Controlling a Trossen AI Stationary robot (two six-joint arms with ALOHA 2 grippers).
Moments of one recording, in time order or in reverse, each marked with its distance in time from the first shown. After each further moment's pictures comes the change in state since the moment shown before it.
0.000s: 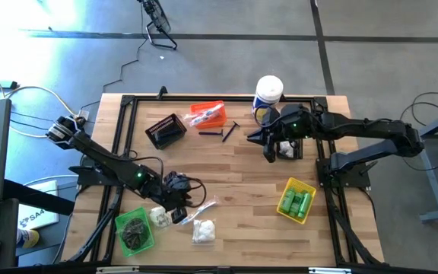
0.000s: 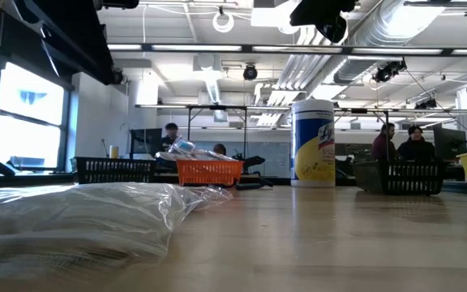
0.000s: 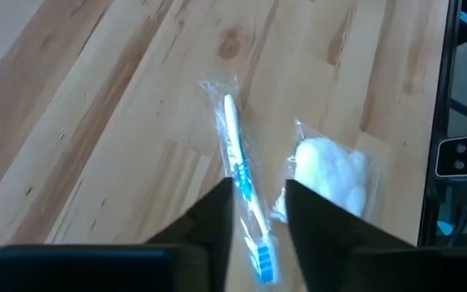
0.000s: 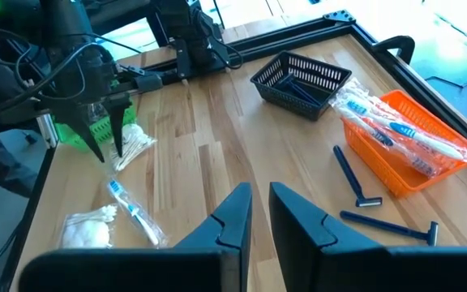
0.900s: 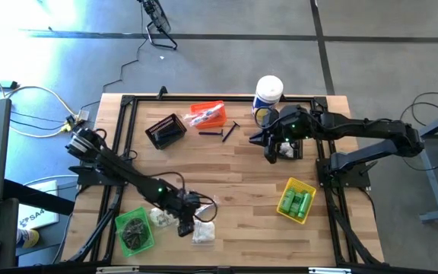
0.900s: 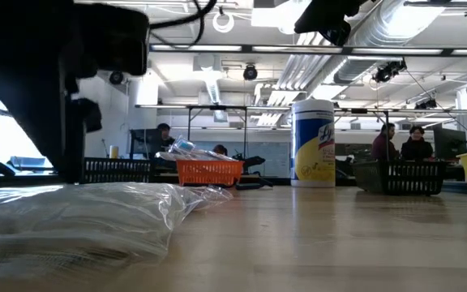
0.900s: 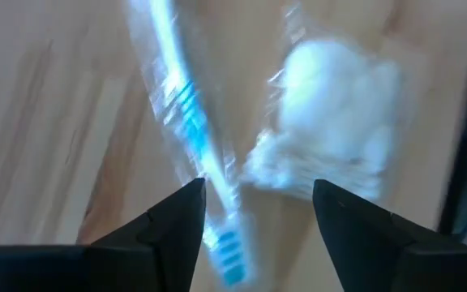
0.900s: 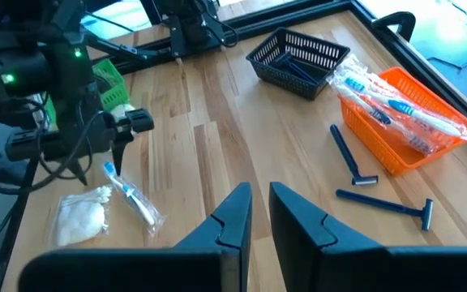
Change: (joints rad) left arm -0.001 0.286 0.000 0.178 0.258 -0.020; right arm 0.000 0.000 0.000 -0.062 0.000 -0.001
